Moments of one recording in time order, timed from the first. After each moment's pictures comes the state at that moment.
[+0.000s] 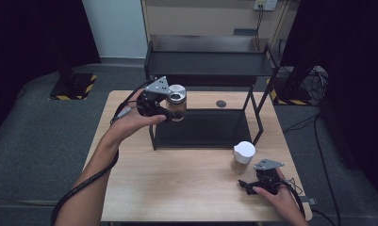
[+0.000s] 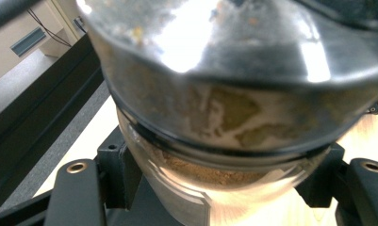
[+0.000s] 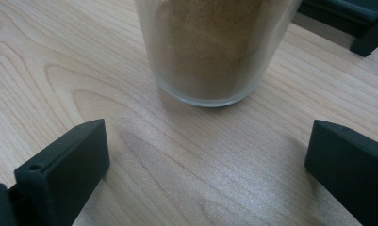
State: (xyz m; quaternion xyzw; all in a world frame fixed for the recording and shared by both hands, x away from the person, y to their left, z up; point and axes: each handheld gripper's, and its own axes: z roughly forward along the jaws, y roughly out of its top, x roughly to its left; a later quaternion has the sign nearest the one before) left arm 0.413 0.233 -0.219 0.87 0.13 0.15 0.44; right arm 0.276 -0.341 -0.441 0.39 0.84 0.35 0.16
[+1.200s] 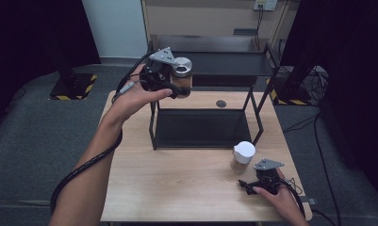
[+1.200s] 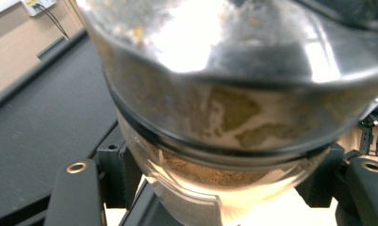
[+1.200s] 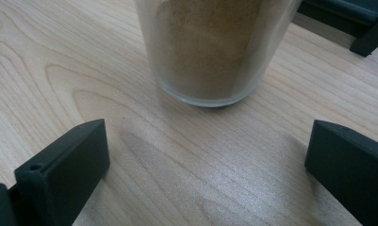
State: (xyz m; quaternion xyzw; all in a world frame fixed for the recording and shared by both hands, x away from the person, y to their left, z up) left arm 0.426 0.215 -0.151 0.86 0.16 0.17 0.45; right arm 0.276 -0.341 -0.441 0.39 0.84 0.35 0.16
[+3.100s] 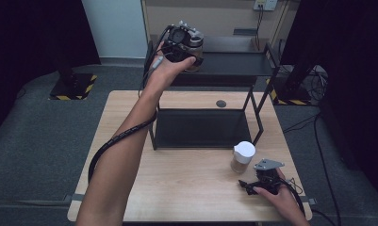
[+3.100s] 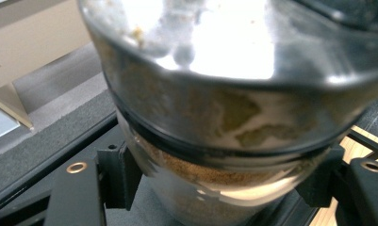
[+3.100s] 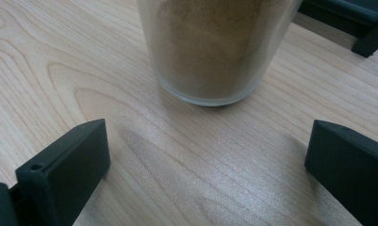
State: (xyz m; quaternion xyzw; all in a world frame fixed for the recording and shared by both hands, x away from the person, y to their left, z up) left arm 0.478 0.143 -0.130 0.82 0.34 0.21 0.41; right arm 0.278 -0.343 -0.441 0.38 0.84 0.35 0.16
